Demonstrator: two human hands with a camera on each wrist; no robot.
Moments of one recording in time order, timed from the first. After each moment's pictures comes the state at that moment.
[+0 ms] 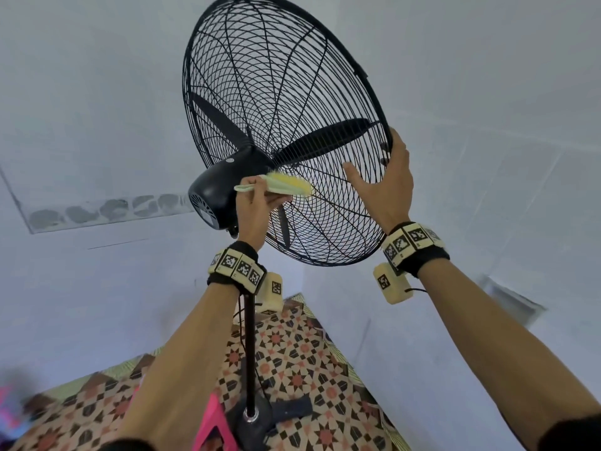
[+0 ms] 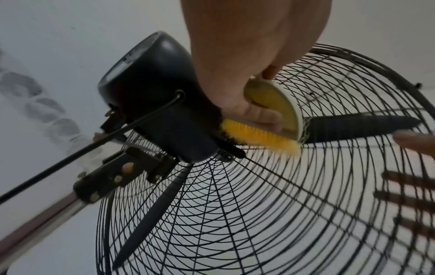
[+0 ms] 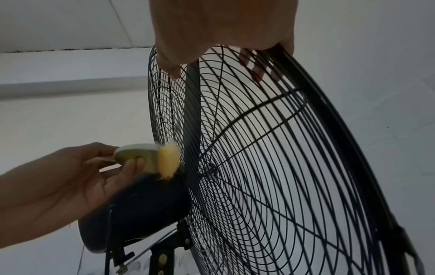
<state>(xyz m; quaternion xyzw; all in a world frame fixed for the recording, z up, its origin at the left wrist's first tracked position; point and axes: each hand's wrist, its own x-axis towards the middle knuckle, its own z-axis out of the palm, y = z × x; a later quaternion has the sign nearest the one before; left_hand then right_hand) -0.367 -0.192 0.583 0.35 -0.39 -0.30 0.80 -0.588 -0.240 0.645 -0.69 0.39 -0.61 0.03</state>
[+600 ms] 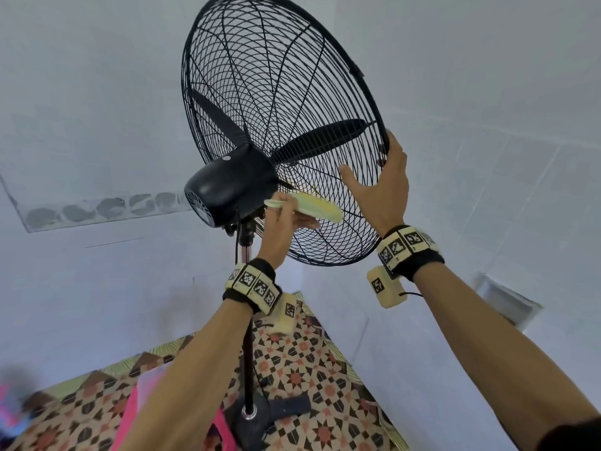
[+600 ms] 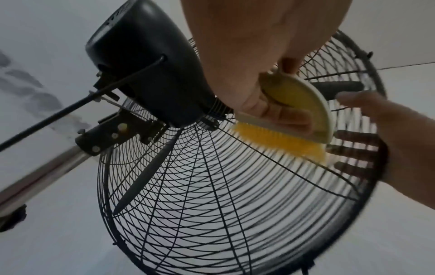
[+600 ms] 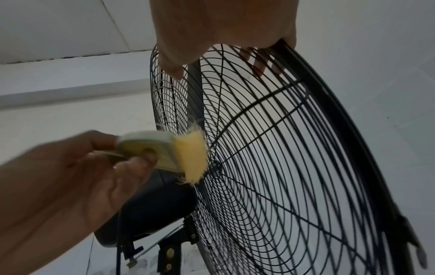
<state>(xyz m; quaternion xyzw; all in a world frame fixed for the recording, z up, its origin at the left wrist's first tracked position) -0.420 -0.179 0.566 0.33 -0.48 -0.35 0.74 -0.591 -0.237 0.637 -0.68 0.38 -0.62 0.04</state>
